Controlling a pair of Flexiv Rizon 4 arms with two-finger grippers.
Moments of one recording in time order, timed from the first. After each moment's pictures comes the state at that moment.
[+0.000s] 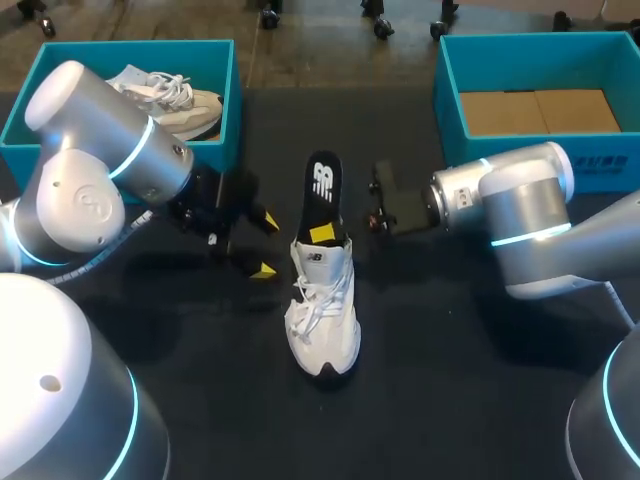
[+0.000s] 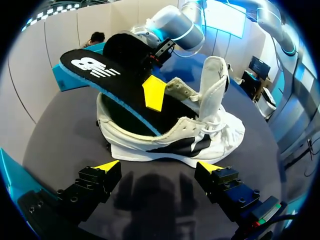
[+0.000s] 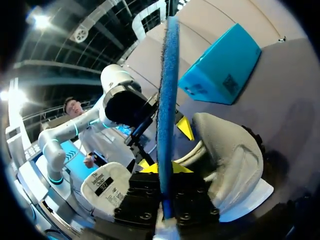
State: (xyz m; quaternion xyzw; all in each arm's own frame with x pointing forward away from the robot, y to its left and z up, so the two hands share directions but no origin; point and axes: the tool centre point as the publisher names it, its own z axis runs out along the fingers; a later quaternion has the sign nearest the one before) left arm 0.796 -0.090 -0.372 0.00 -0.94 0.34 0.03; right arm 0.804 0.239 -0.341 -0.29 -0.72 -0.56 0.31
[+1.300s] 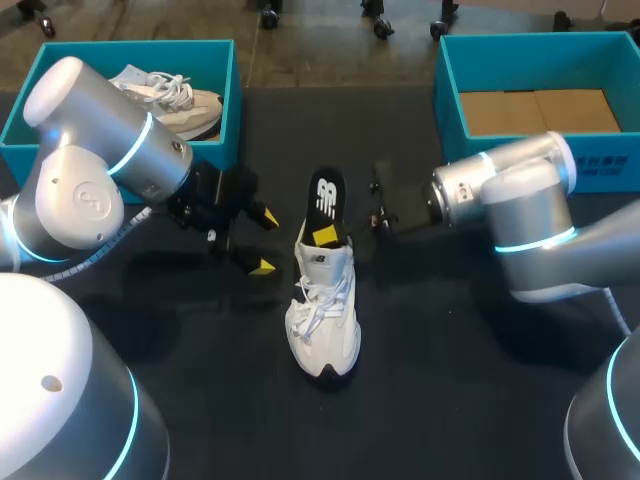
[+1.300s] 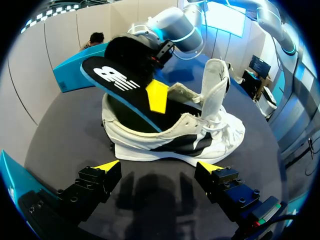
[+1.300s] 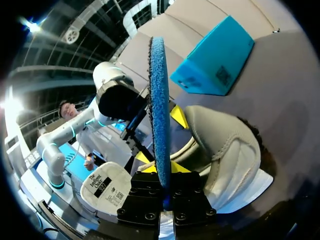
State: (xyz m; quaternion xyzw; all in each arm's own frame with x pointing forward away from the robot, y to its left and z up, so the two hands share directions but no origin) left arm 0.800 -0.089 -0.367 0.00 -0.94 0.34 0.02; right arm 0.797 0.235 -0.348 -0.31 -0.72 -0.52 0.33
